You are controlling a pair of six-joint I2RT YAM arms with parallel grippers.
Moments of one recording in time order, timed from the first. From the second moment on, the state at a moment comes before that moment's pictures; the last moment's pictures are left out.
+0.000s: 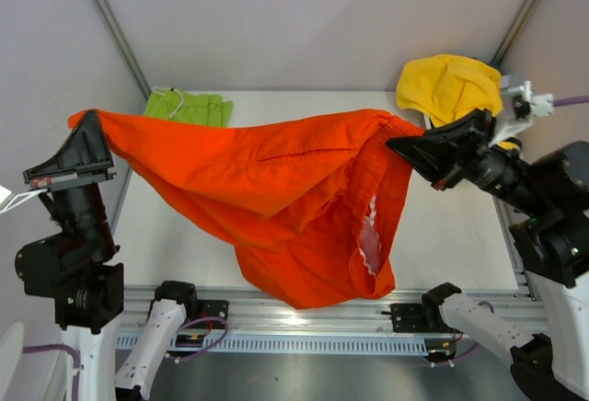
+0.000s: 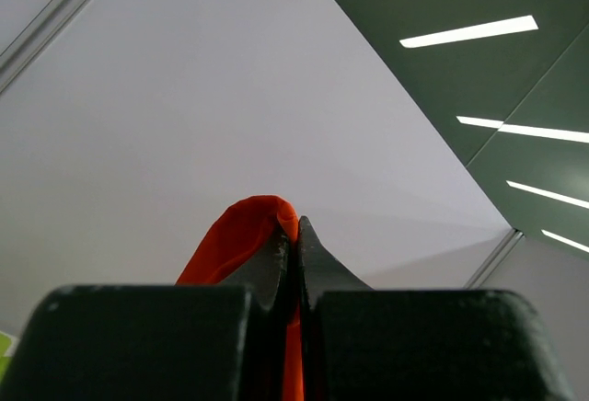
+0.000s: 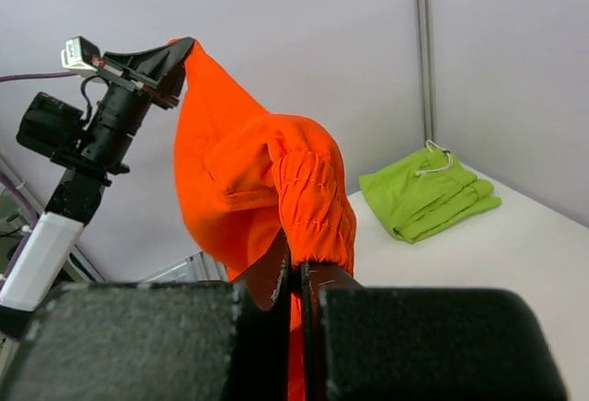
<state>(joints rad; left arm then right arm) -0.10 0.49 1.16 -0.01 -0.28 -0.73 0.47 0.88 1.62 -0.43 -0.60 0.40</state>
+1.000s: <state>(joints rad) -0.21 1.86 1.20 0.48 -0.39 -0.84 -0.03 2.25 1.90 0.09 -0.73 0.70</state>
